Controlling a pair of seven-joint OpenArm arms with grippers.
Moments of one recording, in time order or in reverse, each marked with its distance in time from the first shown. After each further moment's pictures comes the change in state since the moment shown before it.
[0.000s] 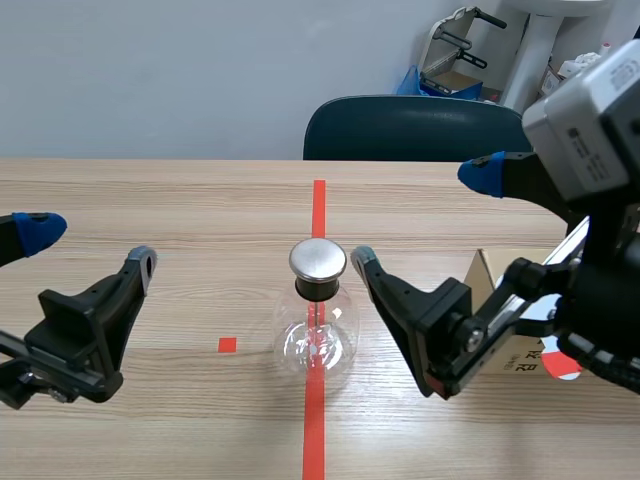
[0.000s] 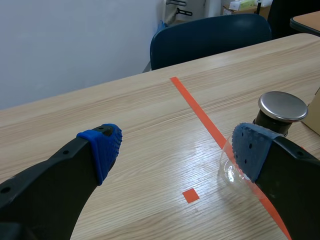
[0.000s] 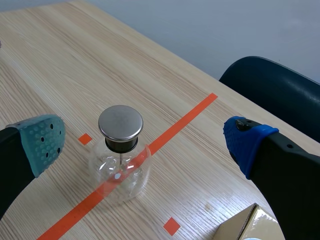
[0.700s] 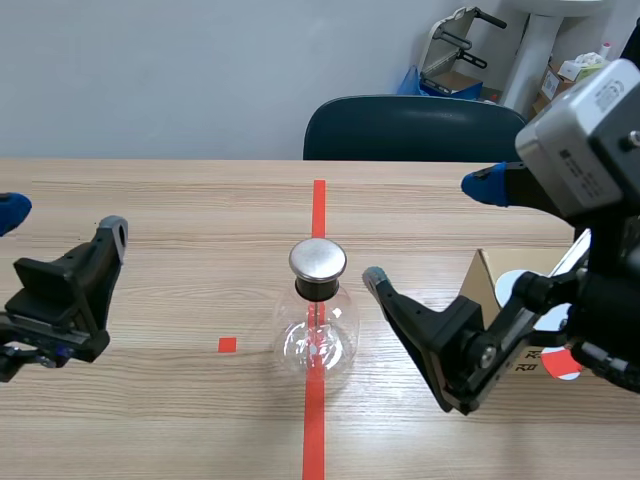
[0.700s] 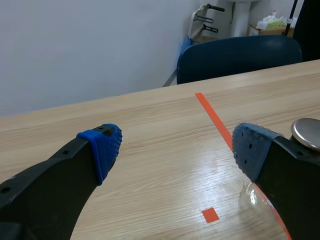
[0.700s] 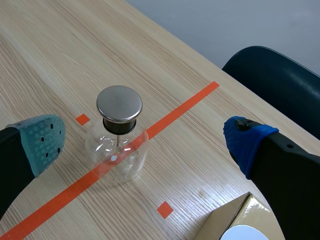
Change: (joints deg) left arm 0.0 4.3 -3.1 0.0 0.0 0.3 0.1; right arm 0.0 3.9 0.0 0.0 0.0 0.0 -2.0
